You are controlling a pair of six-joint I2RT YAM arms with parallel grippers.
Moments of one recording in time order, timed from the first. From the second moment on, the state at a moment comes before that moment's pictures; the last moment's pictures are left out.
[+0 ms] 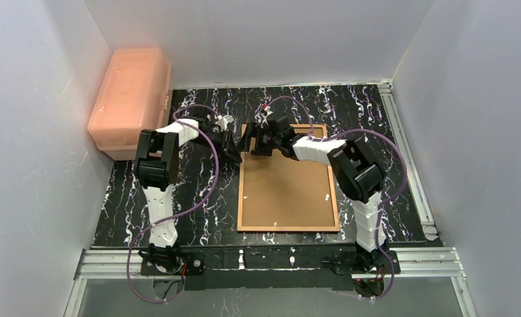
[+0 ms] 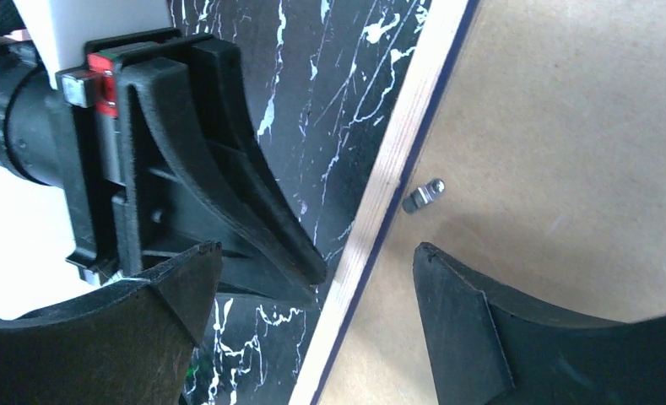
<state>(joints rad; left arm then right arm) -0.18 2.12 1.44 -0.67 0.94 -0.07 0.67 2.06 1.33 0.16 -0.36 0.75</state>
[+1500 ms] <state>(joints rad) -0.17 2.19 1.43 -0.60 0.99 -0.18 0.71 2.14 1.37 0.25 -0.27 0.86</state>
